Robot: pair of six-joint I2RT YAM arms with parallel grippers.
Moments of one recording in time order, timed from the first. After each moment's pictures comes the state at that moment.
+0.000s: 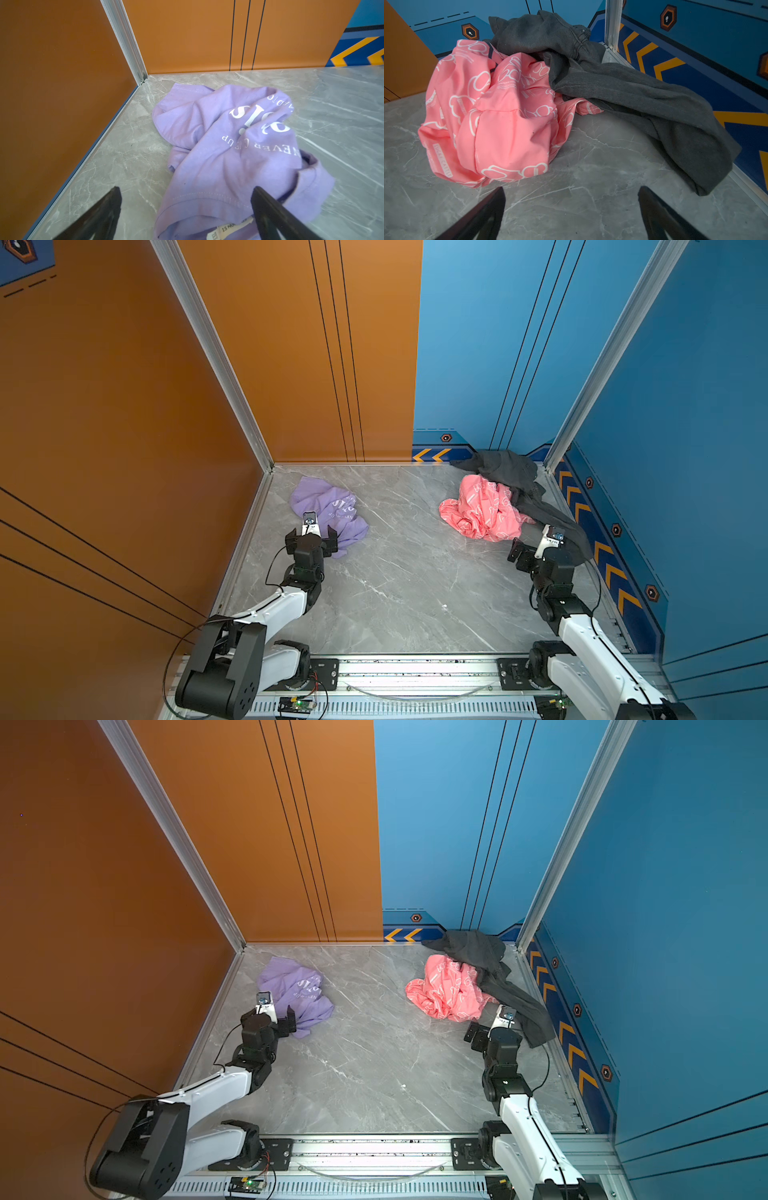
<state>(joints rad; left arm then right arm) -0.17 1.24 0.33 0.59 -0.43 0.01 0.01 0.85 0.27 0.18 0.20 0.21</state>
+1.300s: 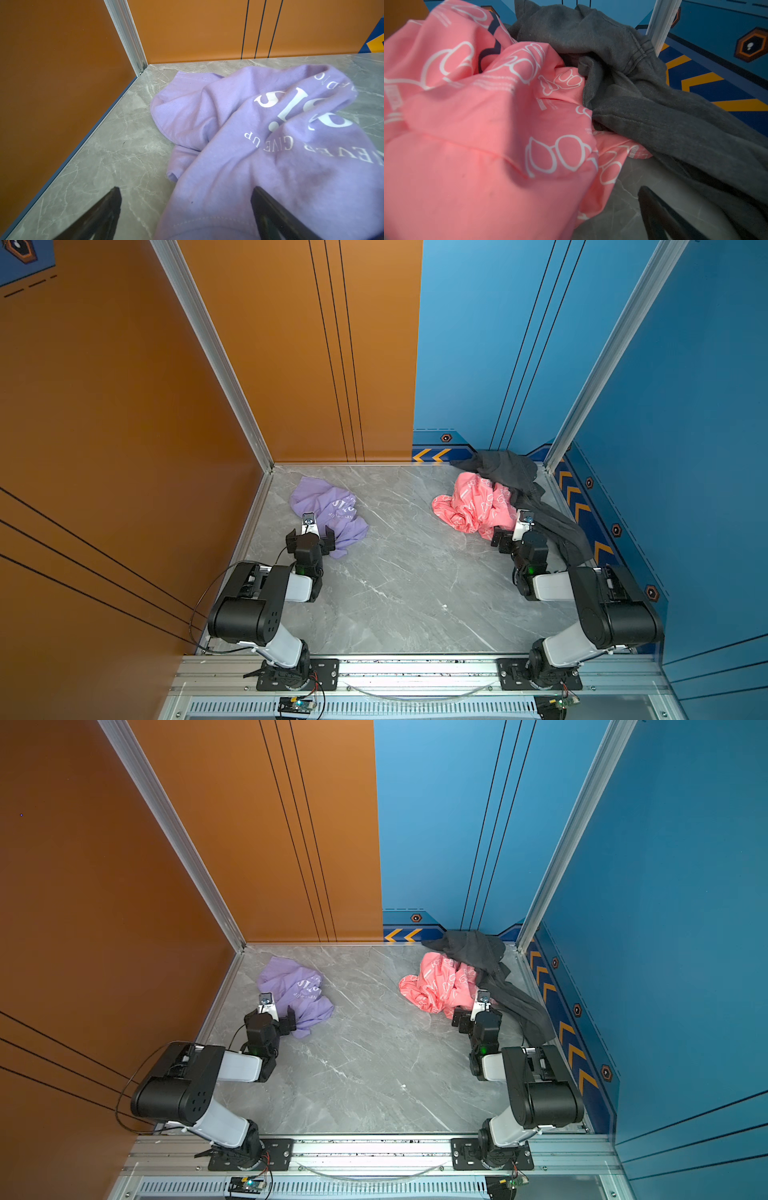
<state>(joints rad) -0.09 1.58 0.35 0.91 -0.36 0.01 0.03 1.55 0.35 0.87 0.14 0.06</state>
